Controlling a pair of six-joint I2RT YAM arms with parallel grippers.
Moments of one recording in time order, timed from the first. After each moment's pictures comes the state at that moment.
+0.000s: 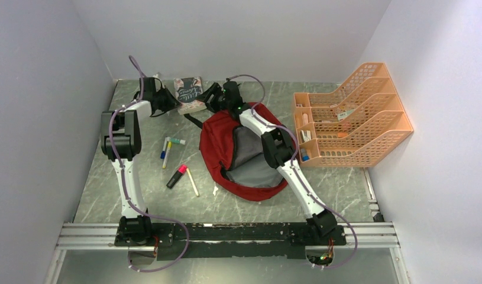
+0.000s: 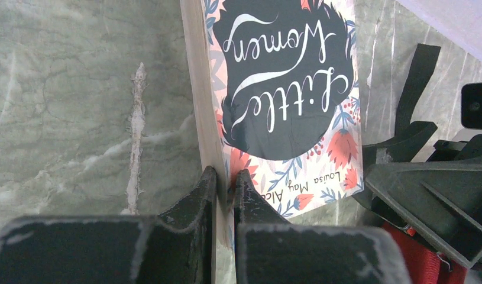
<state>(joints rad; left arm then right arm) 0.02 2.28 1.59 -0.01 0.38 -0.47 0.55 2.91 2.51 0.09 -0.35 1.12</state>
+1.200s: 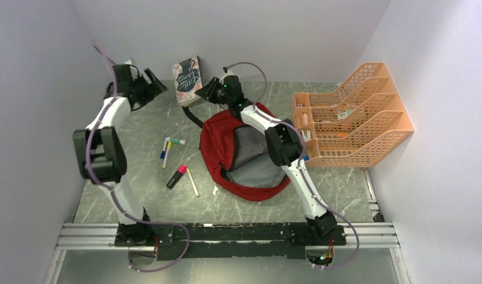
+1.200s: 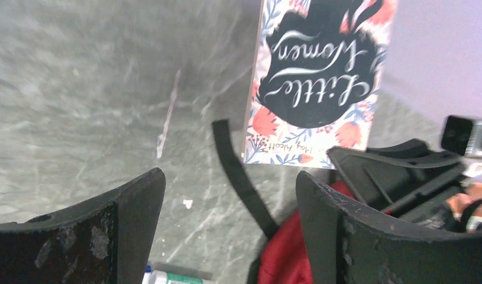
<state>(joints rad) 0.10 1.93 1.48 -0.21 0.31 -0.51 0.57 2.68 2.23 0.29 -0.32 0.88</state>
